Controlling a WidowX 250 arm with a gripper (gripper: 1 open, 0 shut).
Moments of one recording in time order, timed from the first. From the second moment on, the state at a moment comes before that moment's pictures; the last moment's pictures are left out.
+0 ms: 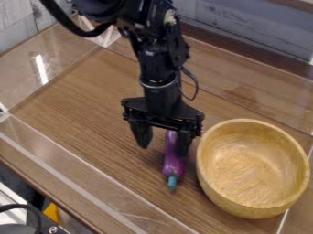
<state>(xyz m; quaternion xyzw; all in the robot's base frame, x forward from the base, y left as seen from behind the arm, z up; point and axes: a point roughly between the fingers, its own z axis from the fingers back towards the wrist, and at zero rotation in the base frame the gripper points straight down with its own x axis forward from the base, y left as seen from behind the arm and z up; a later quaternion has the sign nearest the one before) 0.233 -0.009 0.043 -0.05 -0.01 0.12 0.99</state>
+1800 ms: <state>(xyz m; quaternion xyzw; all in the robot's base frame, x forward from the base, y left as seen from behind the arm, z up) 0.226 -0.019 0.046 -0.04 -0.01 0.14 0.99</state>
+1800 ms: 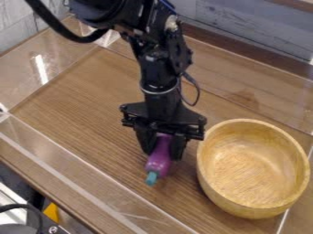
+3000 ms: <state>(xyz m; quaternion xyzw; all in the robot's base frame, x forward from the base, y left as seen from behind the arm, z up) 0.232 -0.038 0.077 -0.03 -0.01 0.13 0.99</state>
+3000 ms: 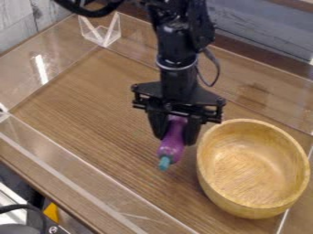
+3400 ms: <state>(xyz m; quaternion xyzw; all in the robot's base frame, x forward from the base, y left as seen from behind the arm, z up) 0.235 -0.049 0.091 -0.03 -0.02 0.11 0.99</state>
